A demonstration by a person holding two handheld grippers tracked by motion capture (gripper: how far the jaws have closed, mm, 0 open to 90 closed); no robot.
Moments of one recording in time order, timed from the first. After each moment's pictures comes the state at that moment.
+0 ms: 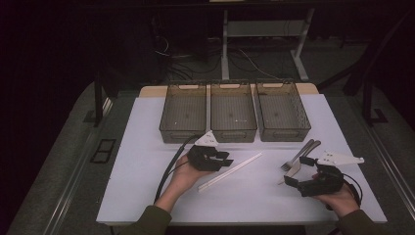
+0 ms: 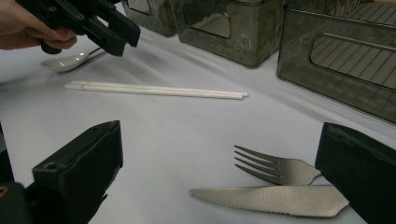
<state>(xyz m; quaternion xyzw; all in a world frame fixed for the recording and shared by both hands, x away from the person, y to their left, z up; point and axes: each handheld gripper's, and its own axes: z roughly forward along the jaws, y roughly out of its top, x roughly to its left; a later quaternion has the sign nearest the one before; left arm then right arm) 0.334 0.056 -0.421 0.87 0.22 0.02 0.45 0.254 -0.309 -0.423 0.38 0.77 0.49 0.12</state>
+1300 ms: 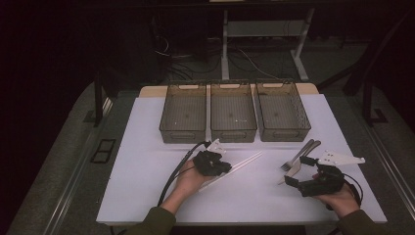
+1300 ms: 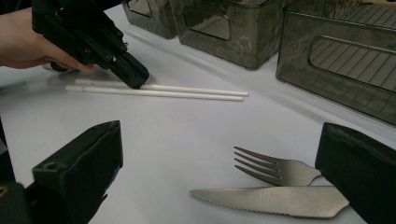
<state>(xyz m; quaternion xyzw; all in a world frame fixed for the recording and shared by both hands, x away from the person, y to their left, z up) 0.335 0.042 -0.447 0.90 0.22 0.02 0.38 0.254 -0.310 -0.422 0.38 0.77 0.50 0.12</state>
